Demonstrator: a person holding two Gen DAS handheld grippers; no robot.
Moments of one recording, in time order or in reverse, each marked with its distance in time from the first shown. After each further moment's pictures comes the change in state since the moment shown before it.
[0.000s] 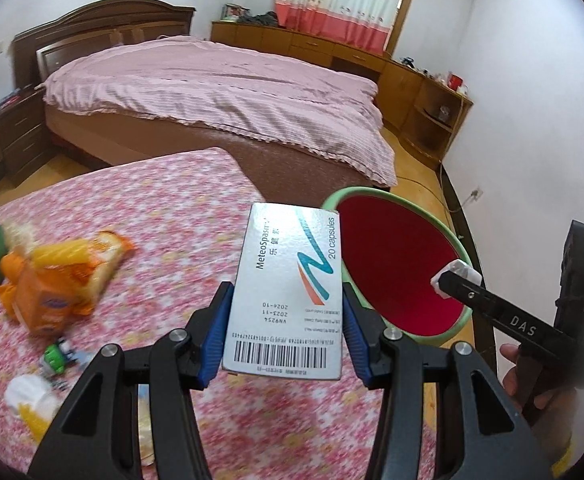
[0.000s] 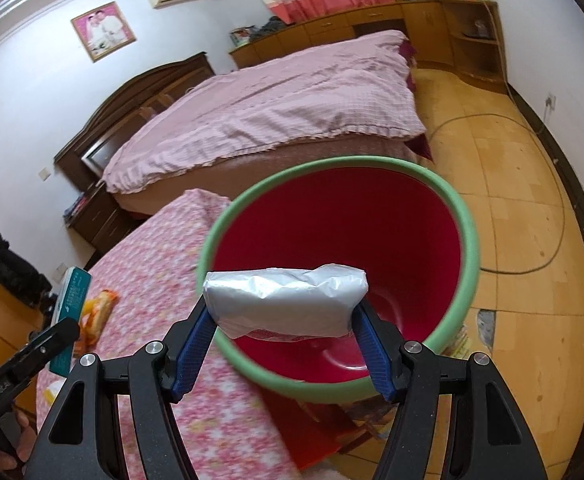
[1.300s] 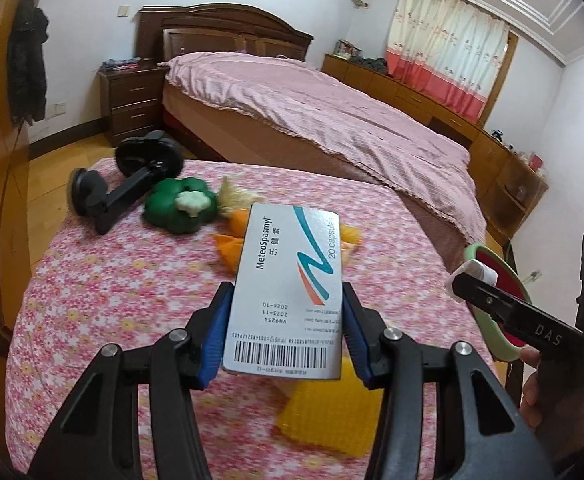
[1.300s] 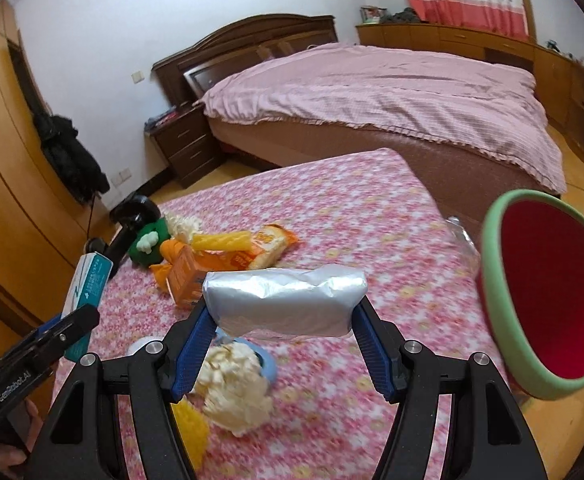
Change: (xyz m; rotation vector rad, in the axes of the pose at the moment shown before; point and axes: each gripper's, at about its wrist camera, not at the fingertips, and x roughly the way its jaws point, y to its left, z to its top) left arm -0.122 0.177 -0.062 -0.277 -0.148 0.235; right arm 0.032 0.224 -0.049 -0.354 0.094 0.206
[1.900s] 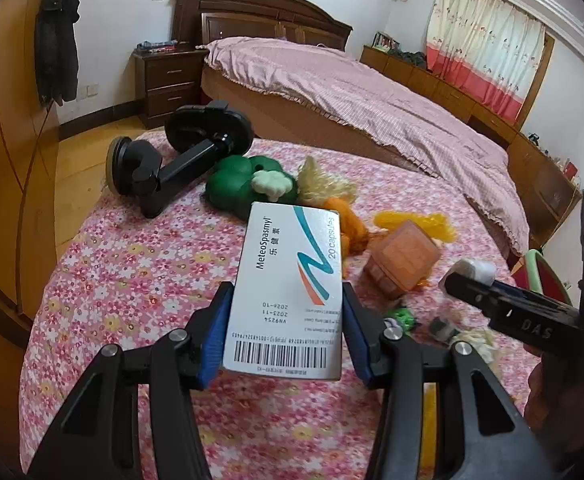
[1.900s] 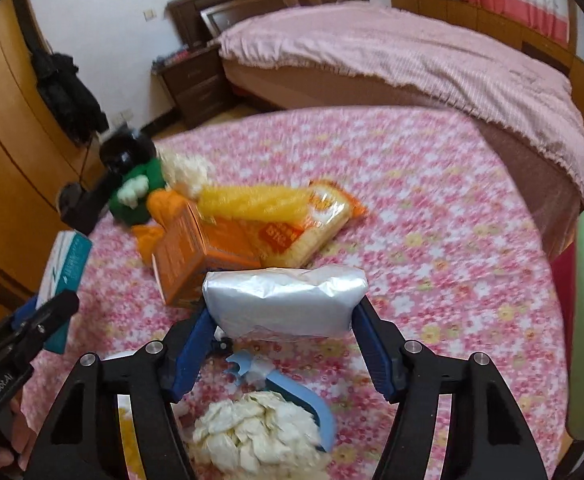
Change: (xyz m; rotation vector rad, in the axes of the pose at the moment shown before) left arm 0.035 0.070 -0.002 -0.062 0.029 0.123; right arm 0.100 0.049 0.006 -0.124 0.153 0.002
